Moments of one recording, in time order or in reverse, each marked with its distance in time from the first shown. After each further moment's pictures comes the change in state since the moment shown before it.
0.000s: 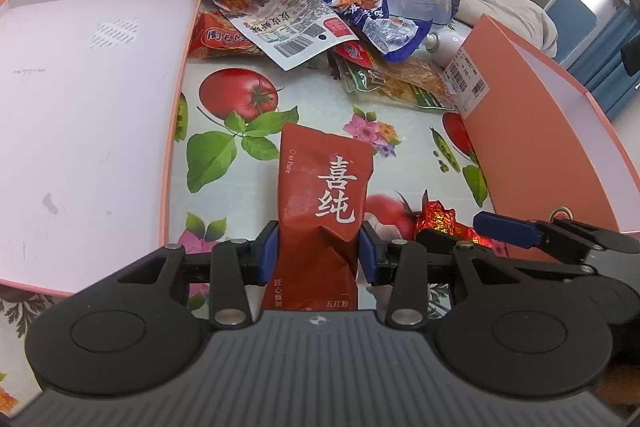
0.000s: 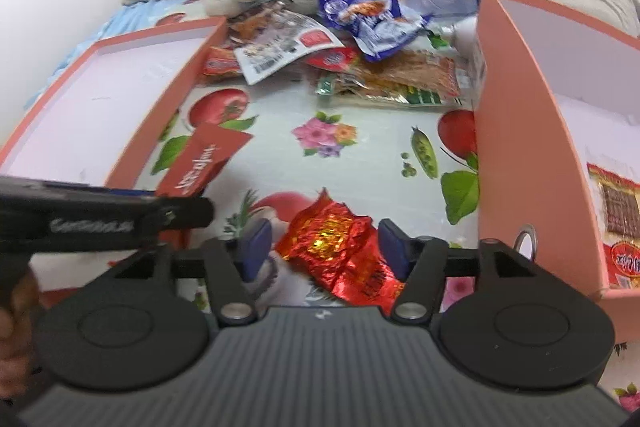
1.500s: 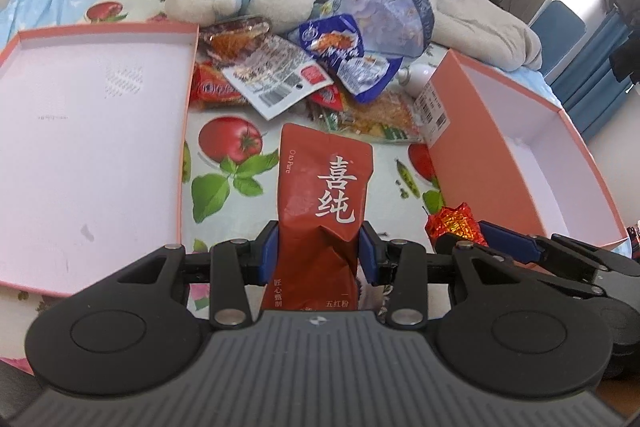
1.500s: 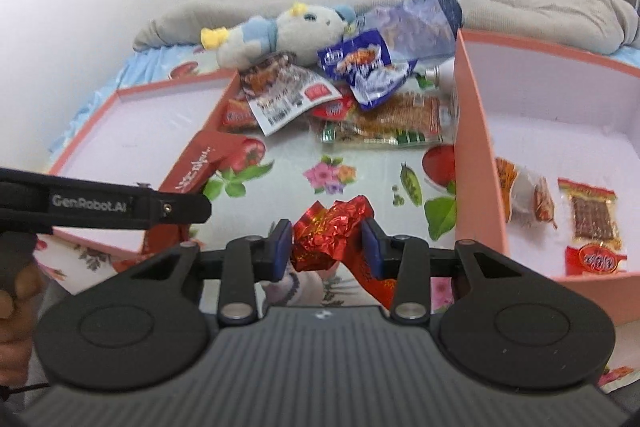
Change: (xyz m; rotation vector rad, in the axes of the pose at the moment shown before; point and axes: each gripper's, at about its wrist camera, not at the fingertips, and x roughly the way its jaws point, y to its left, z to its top) left arm -0.066 -0.025 0.025 0.024 -0.037 -0.003; right arm -0.074 -0.002 0.013 0.040 -0.127 0.044
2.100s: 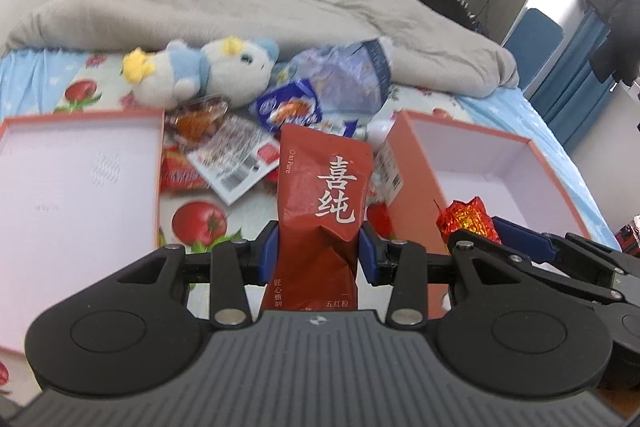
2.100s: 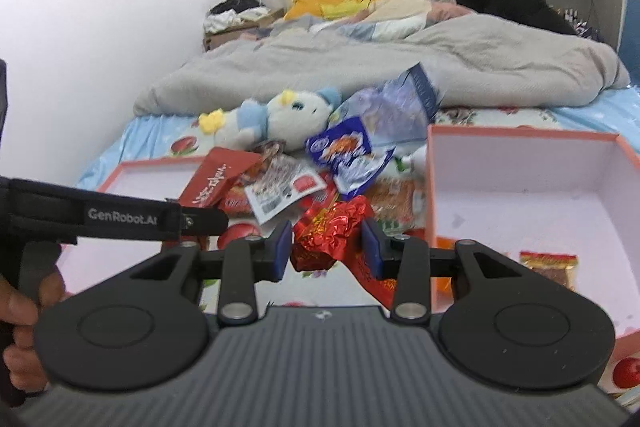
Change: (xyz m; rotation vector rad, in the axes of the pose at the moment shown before) left arm -0.040 -0.058 0.061 0.088 -0.084 -0.012; right arm -0.053 -0.021 0.053 0.027 -0.158 -0.023
